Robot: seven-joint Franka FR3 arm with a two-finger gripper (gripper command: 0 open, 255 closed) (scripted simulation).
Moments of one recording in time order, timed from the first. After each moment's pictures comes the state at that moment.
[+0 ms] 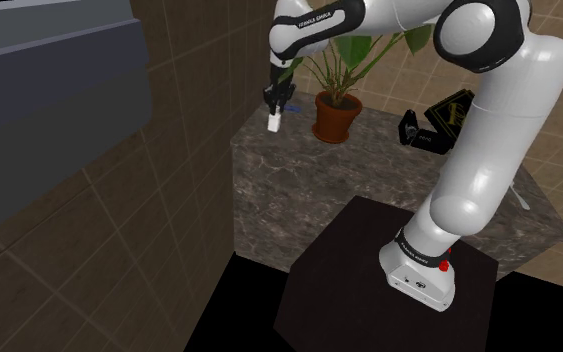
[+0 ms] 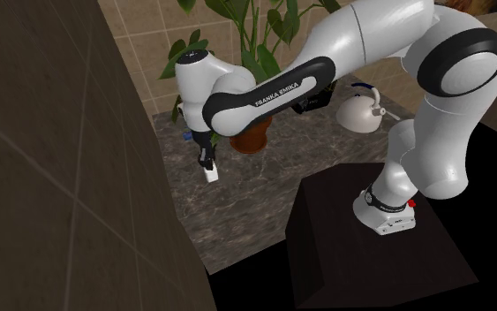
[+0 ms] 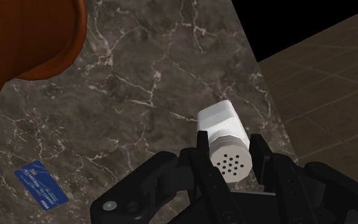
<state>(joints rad) -0.03 0.21 -0.07 -1.85 0.03 2.08 -0.01</state>
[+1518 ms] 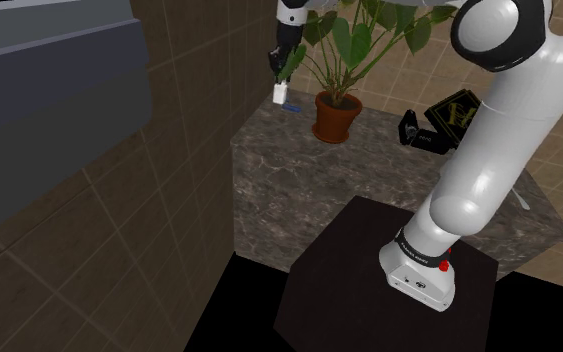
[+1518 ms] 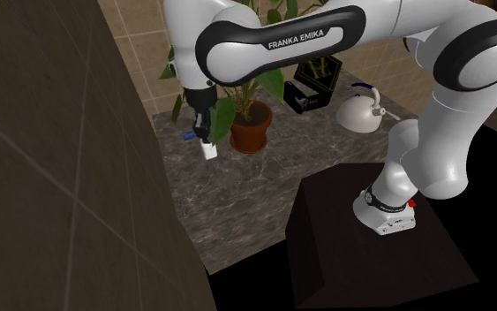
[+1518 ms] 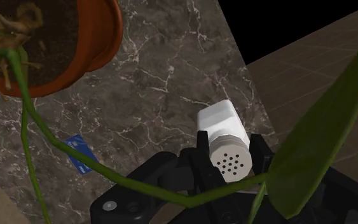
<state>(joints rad) -0.04 0.14 -0.08 -1.66 0.02 1.80 -0.01</state>
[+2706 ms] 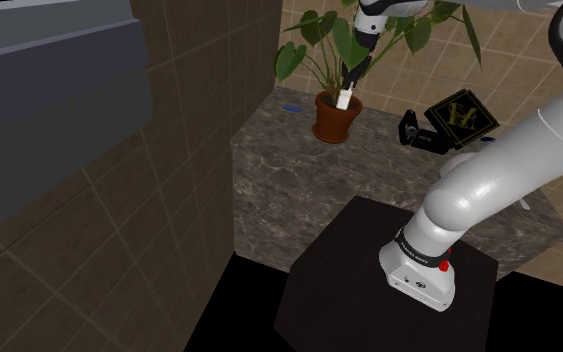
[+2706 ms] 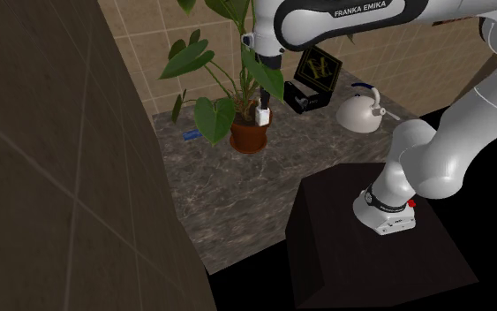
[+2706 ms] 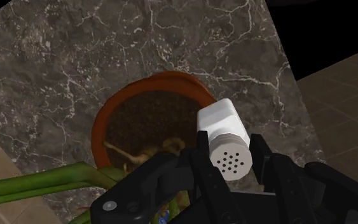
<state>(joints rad) -0.19 -0.26 -0.24 -2.09 -0.05 1.85 -0.31</state>
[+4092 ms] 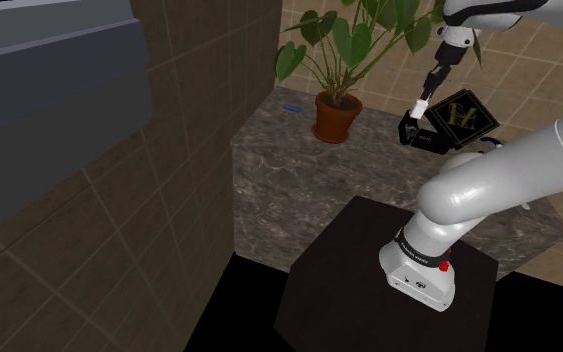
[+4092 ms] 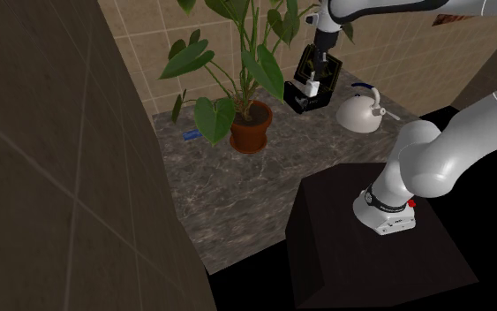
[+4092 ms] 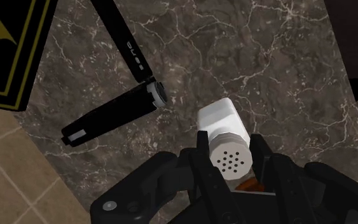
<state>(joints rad) -0.40 -0.42 -0.57 -2.18 -0.21 1.81 -0.77</state>
